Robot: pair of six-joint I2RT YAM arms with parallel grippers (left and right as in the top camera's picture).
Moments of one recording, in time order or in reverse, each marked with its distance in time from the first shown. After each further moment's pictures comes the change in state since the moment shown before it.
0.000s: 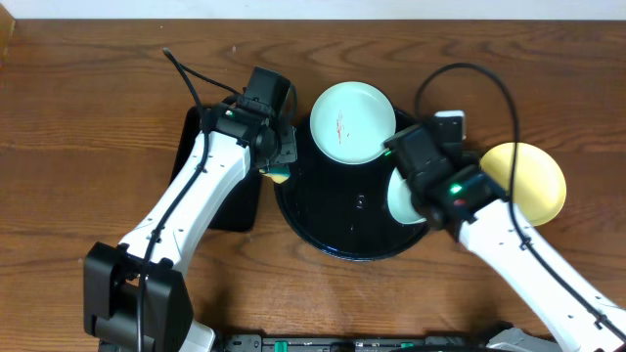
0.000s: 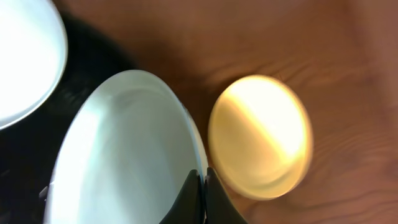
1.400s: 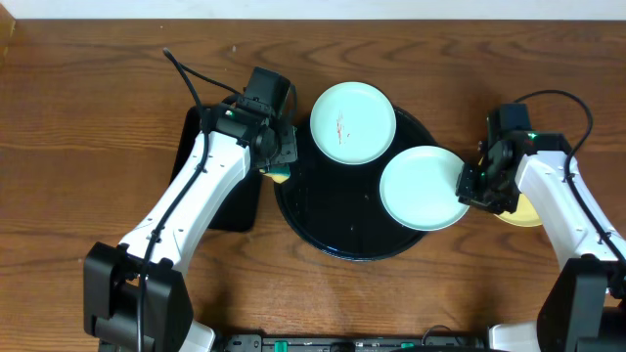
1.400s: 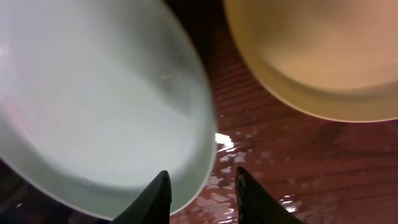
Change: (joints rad) left arm 0.000 0.000 0.000 0.003 0.003 0.000; right arm -0.528 0.224 0.000 -0.150 -0.697 -0.079
